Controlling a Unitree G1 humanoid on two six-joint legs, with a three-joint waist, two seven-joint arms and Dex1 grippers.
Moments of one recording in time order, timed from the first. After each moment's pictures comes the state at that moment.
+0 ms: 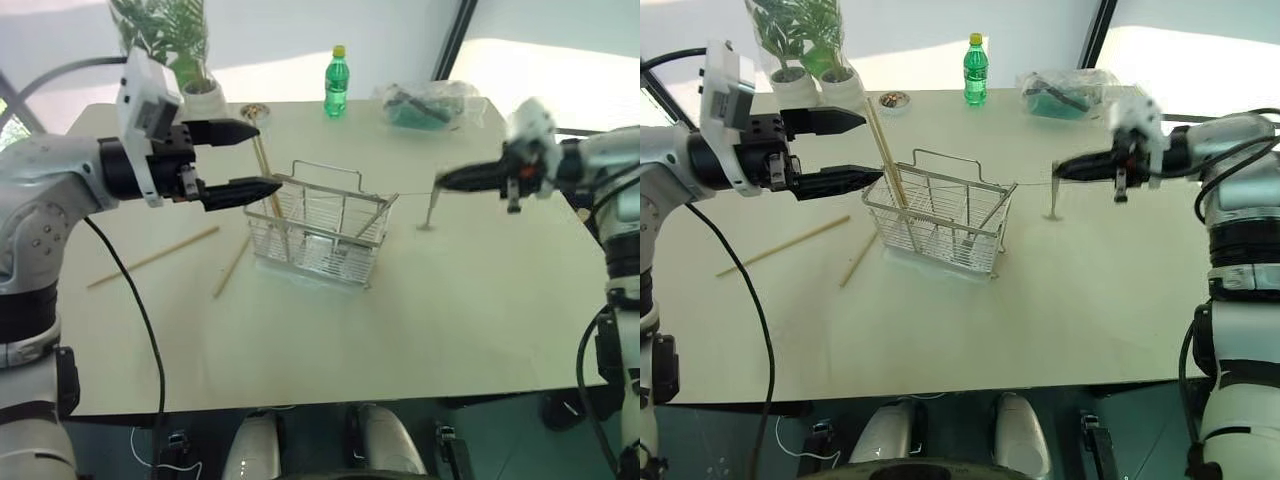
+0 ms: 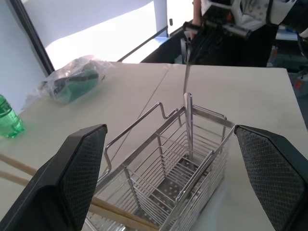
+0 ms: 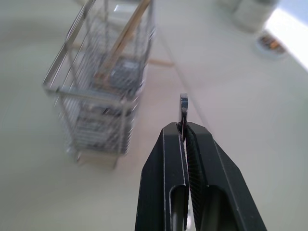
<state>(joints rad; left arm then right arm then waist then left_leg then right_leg) -0.76 0.87 0.14 -0.25 -0.75 0.81 -0.97 -0.97 -0.87 -0.04 0.48 0.32 0.27 1.39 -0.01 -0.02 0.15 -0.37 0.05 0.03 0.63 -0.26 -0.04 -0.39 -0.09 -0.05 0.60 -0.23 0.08</state>
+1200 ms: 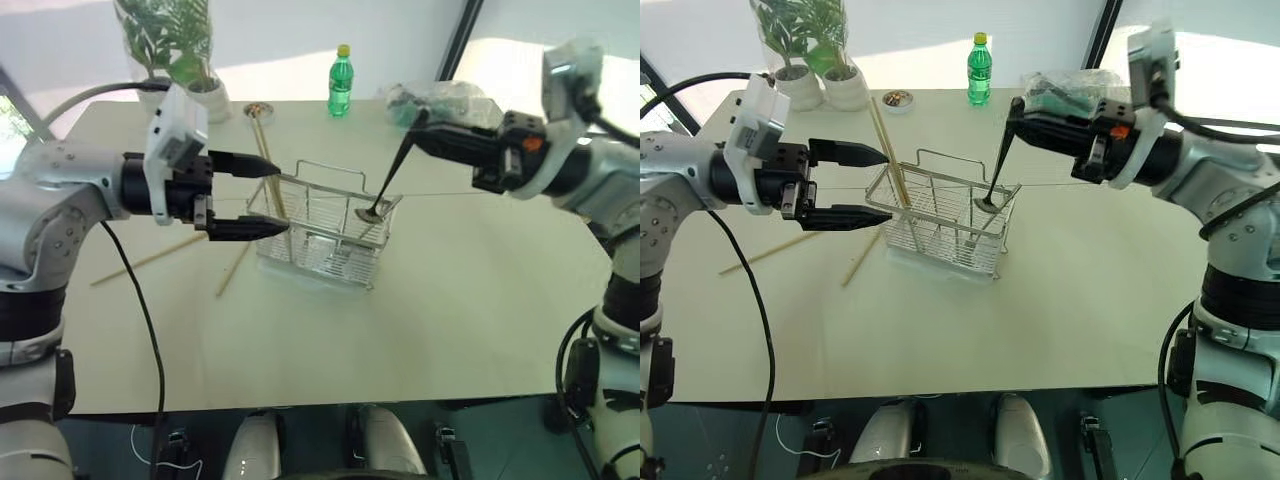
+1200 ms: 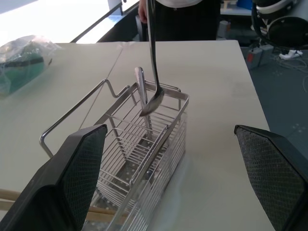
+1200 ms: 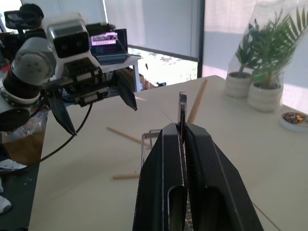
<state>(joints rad) -0.76 0.89 0.03 -0.26 -0.72 0.78 -1.16 -0.70 -0.71 -0.20 -0.23 0.82 0.89 0.89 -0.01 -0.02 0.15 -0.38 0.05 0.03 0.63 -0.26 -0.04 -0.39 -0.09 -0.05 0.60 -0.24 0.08</state>
